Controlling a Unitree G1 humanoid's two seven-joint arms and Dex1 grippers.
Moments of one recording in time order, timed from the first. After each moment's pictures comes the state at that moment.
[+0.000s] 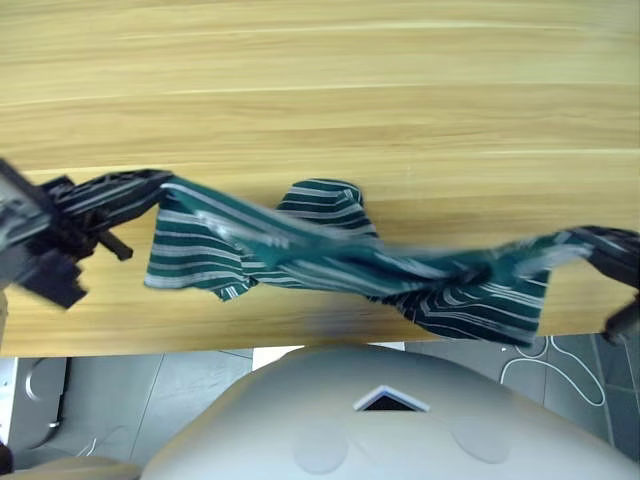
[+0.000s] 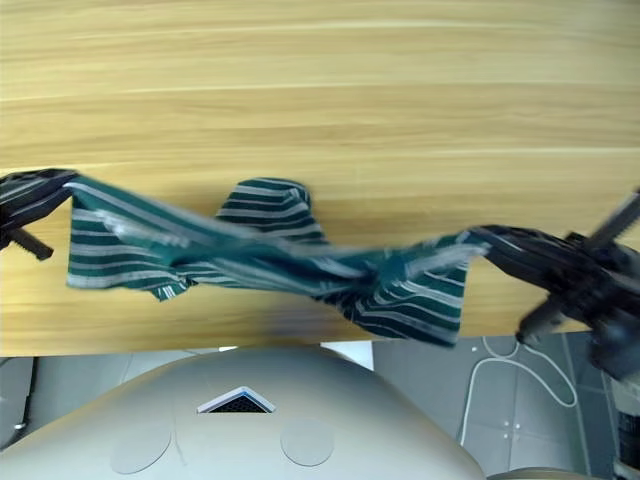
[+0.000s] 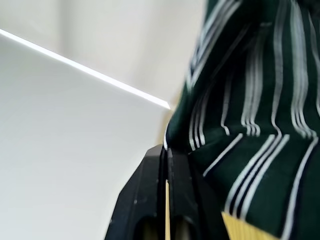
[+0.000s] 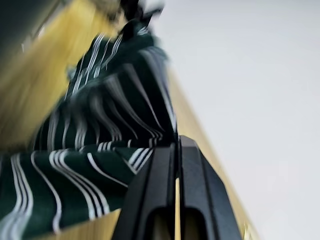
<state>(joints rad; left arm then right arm) 0.27 1.09 0.17 -0.04 -0.33 -1.03 -0.83 0.47 -0.93 -0.36 -0.23 0.55 -0.82 1.16</state>
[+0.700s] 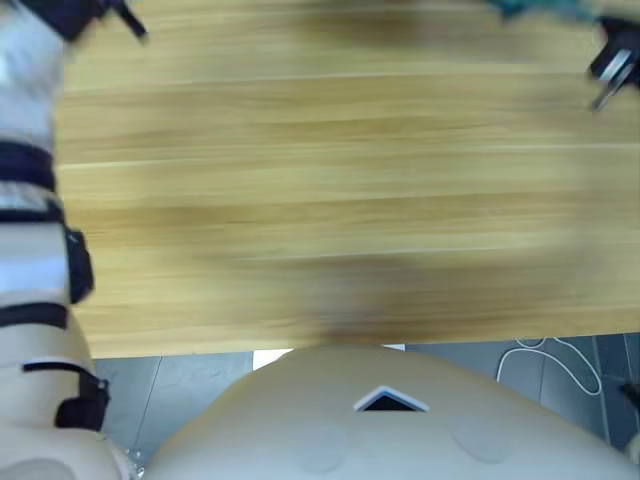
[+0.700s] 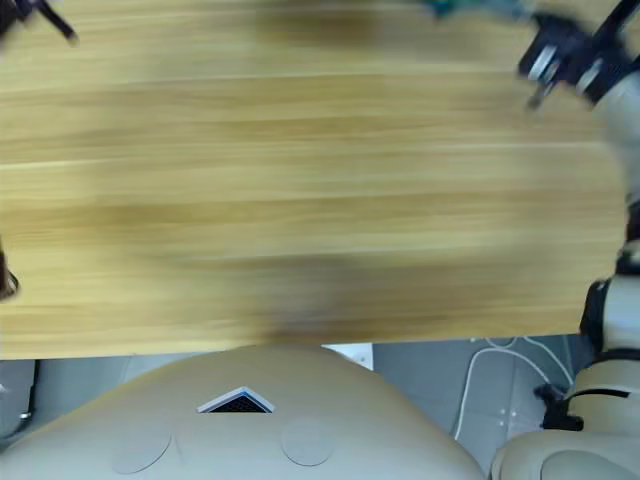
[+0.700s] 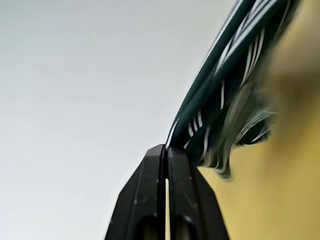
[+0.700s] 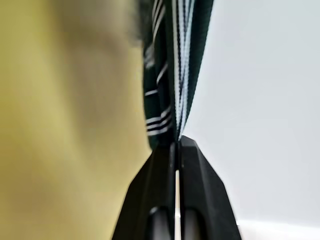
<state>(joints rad) -0.60 0.71 -0.15 0.97 0.19 -0.85 -0.35 -0.40 -0.93 0.22 0.80 -0.50 -0.66 0.20</state>
